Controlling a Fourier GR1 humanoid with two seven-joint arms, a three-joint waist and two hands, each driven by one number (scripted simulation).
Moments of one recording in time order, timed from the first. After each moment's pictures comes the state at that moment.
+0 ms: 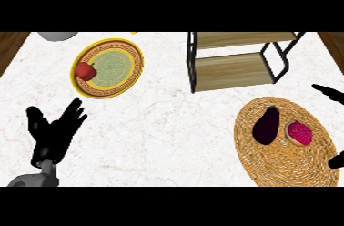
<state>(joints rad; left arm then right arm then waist) -0.04 0.25 0.03 -1.41 0.19 0.05 0.30 -0.13 -0.81 0.00 -1.57 0.10 0.52 0.29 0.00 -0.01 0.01</state>
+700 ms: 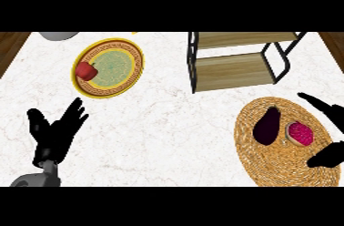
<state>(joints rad) -0.04 0.22 0.05 -1.39 0.17 0.02 0.26 -0.11 -0.66 0.02 -1.49 0.35 0.43 0.22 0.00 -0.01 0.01</state>
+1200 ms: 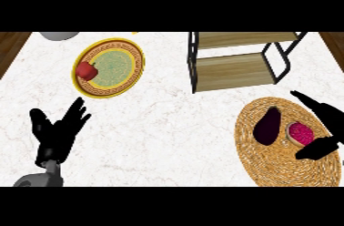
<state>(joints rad) -0.04 0.20 0.06 -1.40 0.15 0.02 0.27 -0.16 -0.58 0.02 -1.36 0.48 0.35 0.13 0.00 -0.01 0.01</state>
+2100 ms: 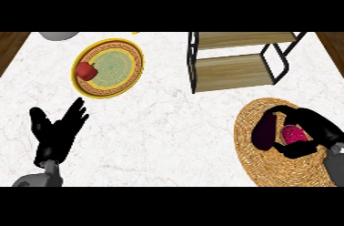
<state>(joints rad) -0.04 0.19 0.07 -1.42 0.14 0.00 0.30 -0.19 -0.53 0.09 -1.24 0.62 0.36 -0.13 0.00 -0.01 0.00</state>
